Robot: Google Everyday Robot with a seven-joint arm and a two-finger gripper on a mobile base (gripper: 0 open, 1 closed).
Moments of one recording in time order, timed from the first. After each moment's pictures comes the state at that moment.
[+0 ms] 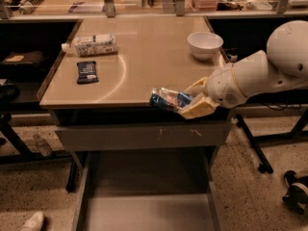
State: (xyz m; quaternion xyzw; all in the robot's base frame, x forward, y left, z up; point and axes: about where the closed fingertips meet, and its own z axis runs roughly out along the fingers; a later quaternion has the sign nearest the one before) arm 0.531 -0.096 0.840 -0.59 0.71 0.20 0.34
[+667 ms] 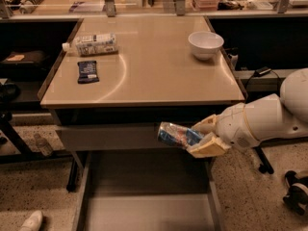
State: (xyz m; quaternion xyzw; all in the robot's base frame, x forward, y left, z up) arm 0.451 -0.115 0.786 -0.57 0.73 0.21 0.32
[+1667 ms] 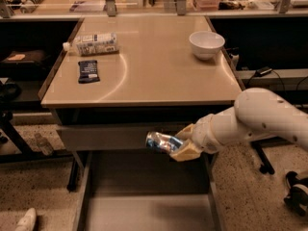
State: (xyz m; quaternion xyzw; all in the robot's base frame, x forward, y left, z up) arm 0.488 -0.087 0.702 -0.57 0.74 0.20 0.29
